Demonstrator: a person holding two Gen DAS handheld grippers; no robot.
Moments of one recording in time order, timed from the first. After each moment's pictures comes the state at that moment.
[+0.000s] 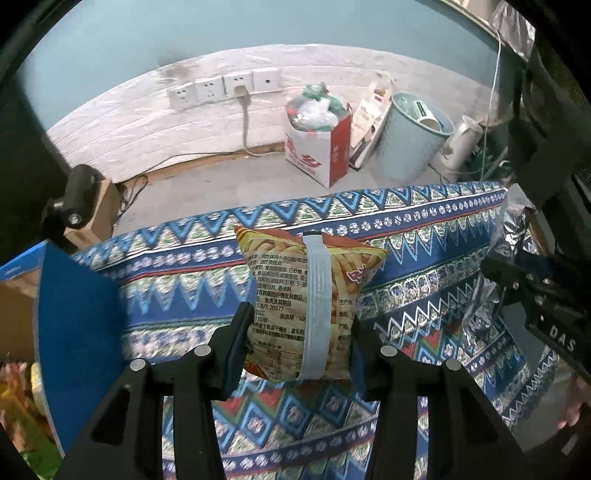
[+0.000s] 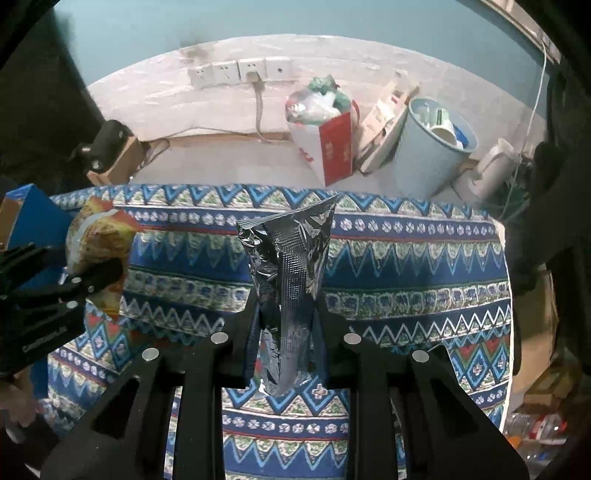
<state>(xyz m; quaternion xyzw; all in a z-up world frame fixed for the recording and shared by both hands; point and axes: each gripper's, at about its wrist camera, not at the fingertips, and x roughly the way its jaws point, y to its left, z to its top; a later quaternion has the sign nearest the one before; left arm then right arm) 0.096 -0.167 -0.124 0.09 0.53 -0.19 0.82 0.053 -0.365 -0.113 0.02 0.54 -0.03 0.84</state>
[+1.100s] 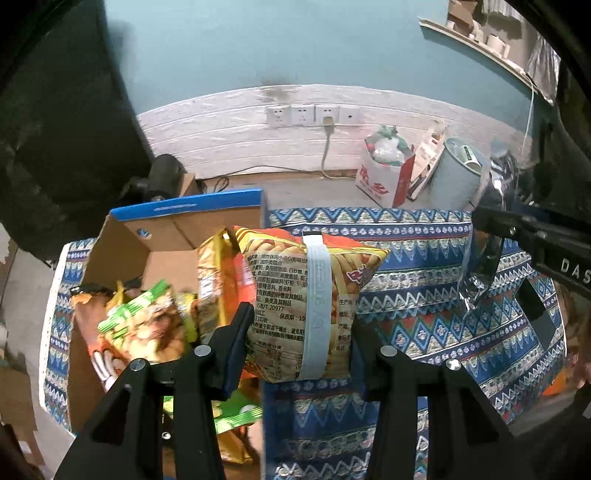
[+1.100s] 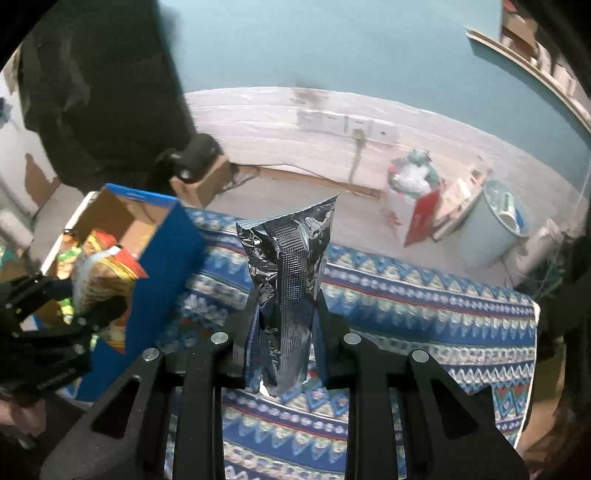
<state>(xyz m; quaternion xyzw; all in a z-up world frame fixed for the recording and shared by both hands) 0.034 -0.014 -0.058 0.06 0.48 -0.10 0.87 0.053 -0.219 -0.034 -0.02 0.47 0.10 0.87</state>
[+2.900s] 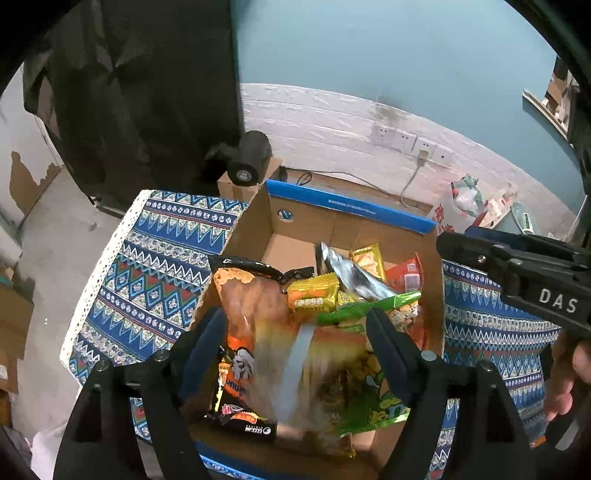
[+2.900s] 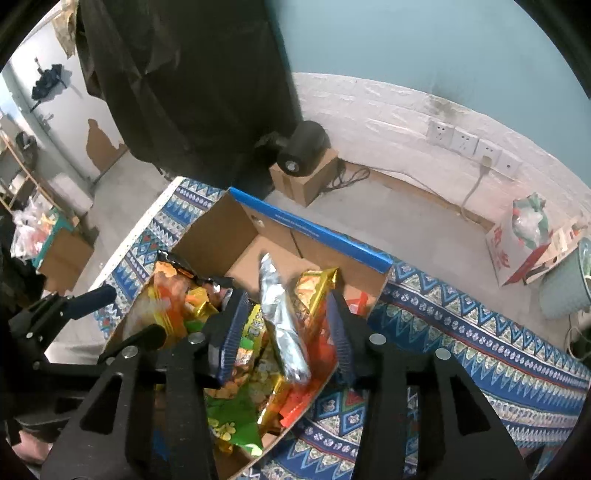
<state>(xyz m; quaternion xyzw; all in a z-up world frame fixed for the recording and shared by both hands) 0.046 0.143 -0.039 -0.04 0.49 0.01 0.87 0.110 -0.030 -0.035 -0.02 0.50 0.25 0.83</state>
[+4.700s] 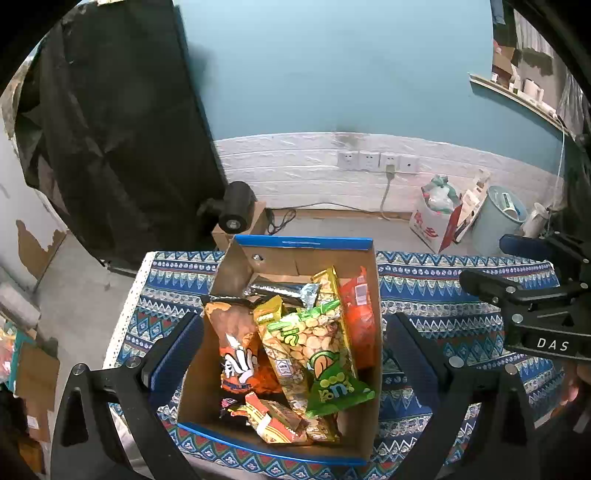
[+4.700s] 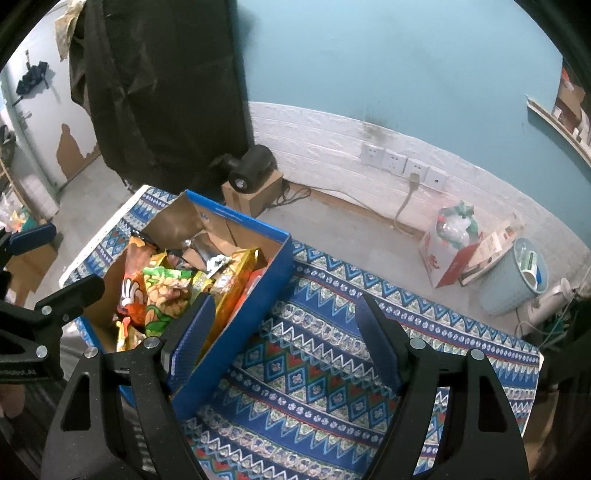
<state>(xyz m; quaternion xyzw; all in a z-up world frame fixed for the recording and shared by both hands) 0.000 0.079 0.030 0.05 0.42 -0.01 0.90 0.040 -0.106 0.015 -0.07 0.44 0.17 0.88</state>
